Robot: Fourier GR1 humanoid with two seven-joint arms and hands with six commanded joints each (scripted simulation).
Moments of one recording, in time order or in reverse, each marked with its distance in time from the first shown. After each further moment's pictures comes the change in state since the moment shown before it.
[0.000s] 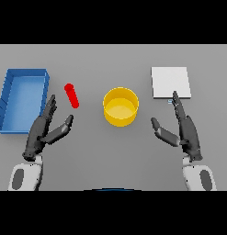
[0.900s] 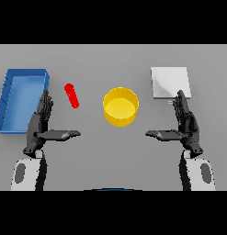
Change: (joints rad) left arm -0.056 -0.077 0.104 0.111 0.138 0.032 -0.102; right arm -0.072 0.076 -0.119 0.120 -0.221 0.022 0.106
